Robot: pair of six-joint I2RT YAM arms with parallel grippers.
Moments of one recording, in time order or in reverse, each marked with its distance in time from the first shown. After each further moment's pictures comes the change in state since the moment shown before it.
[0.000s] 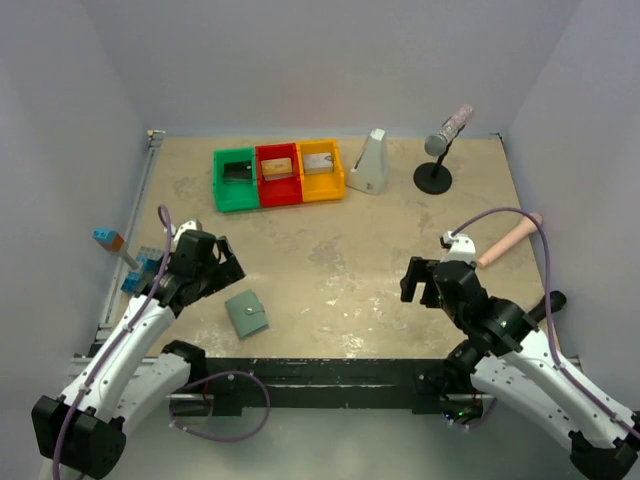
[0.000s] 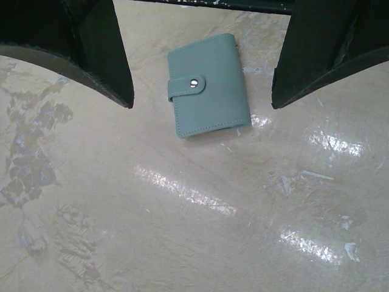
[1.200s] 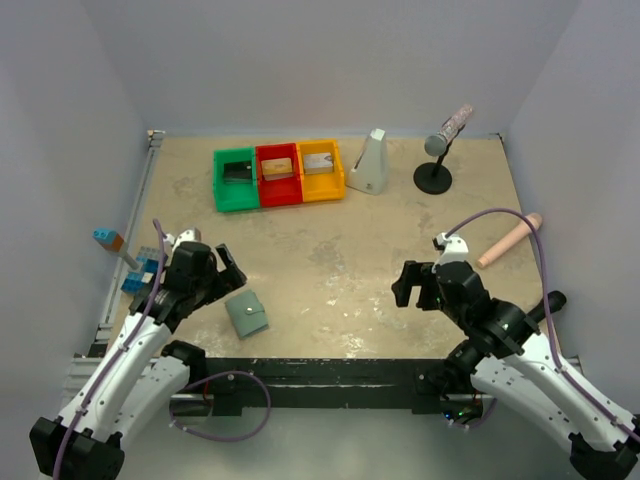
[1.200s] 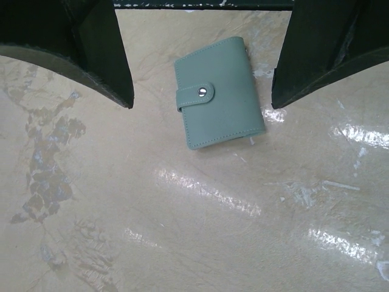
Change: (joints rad) left arm 0.000 -0.126 -0.097 0.043 0.070 -0.010; right arm 0.000 -0.021 -0.011 0.040 -0.139 -0.049
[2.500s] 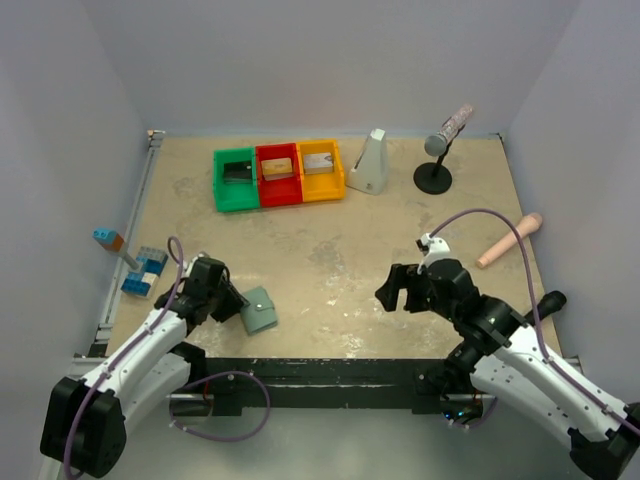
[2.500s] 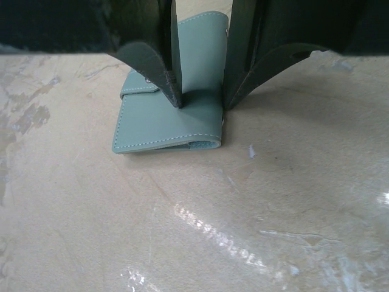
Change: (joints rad) left arm 0.000 0.131 -0.265 0.241 0.096 -0.220; right arm 0.000 0.059 -0.053 0.122 -0.198 0.025
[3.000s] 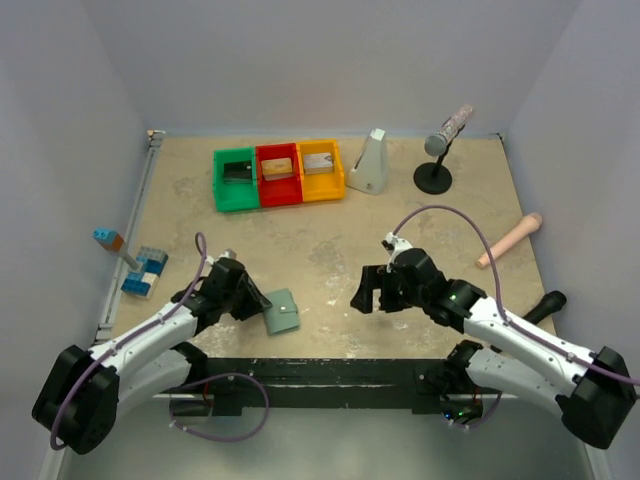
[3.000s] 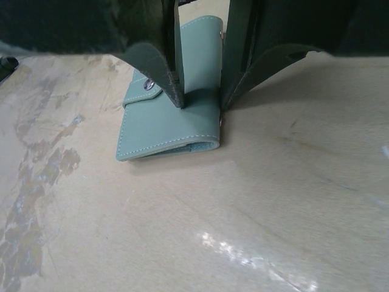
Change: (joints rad) left arm -0.154 0.095 -0.024 0.206 0.075 -0.044; right arm 0.038 0.282 -0.010 0.184 -0.182 0.063
